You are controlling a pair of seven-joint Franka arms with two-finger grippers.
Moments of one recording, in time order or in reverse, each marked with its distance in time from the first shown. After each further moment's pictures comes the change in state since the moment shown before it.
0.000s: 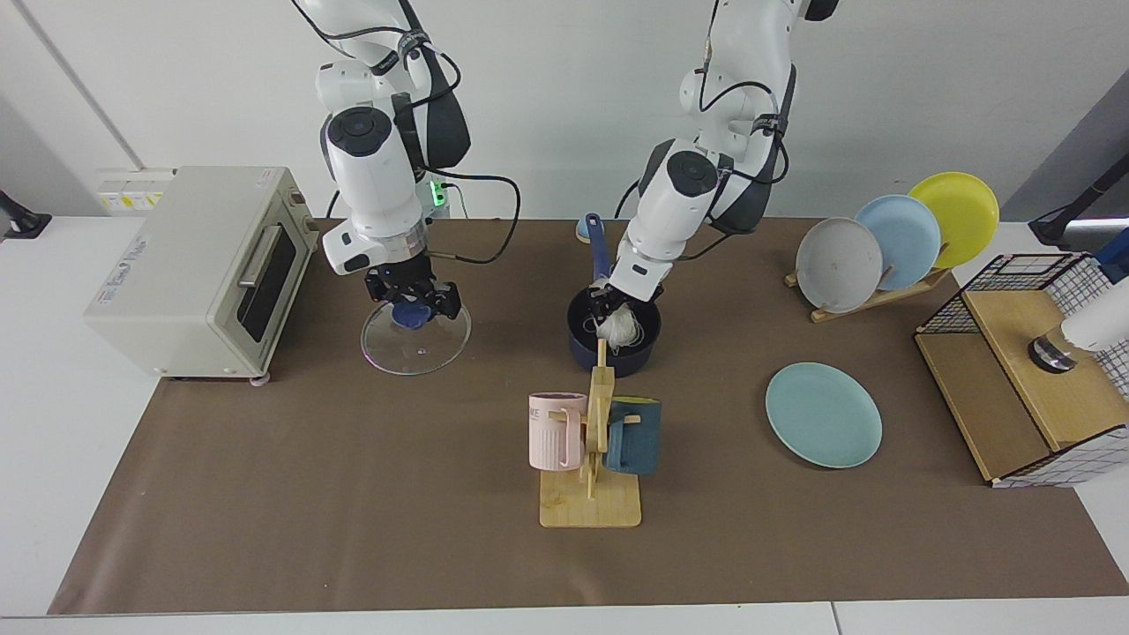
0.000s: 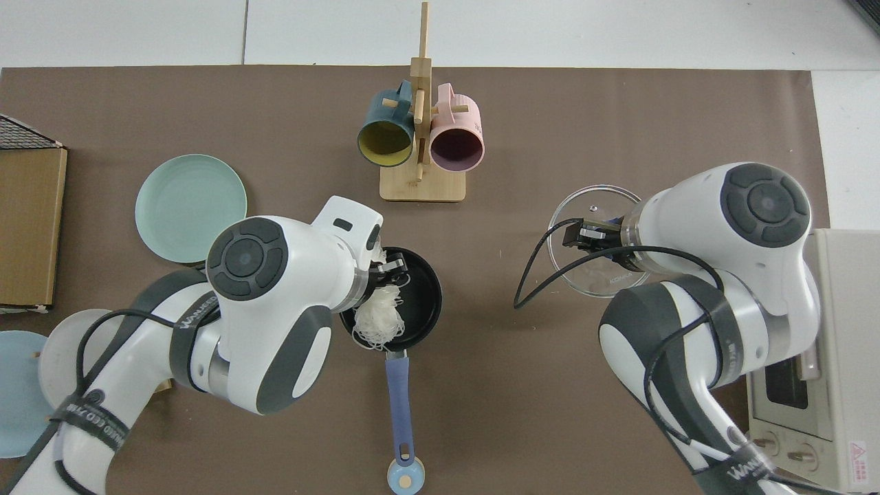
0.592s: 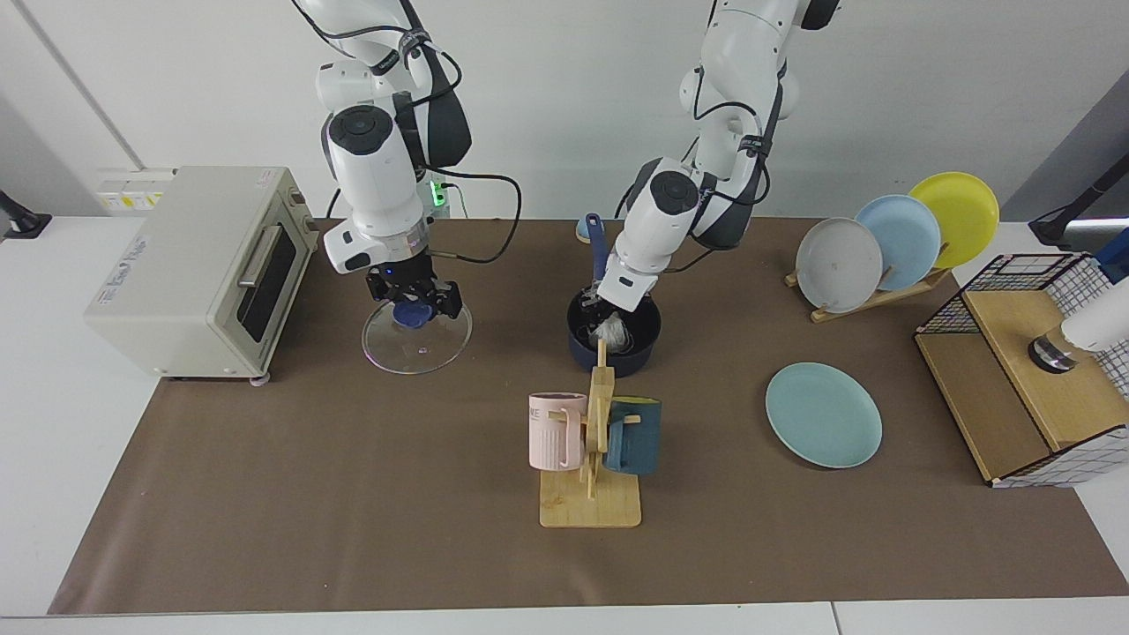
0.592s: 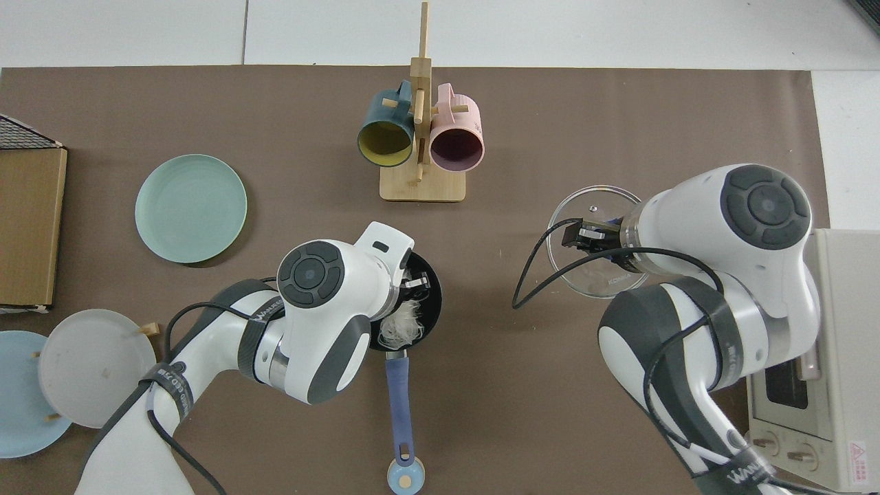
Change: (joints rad) left arm -0.025 0.036 0.003 -0.063 0.027 0.095 0.004; right arm 0.000 -0.003 0.006 -0.001 0.002 0.000 0.017
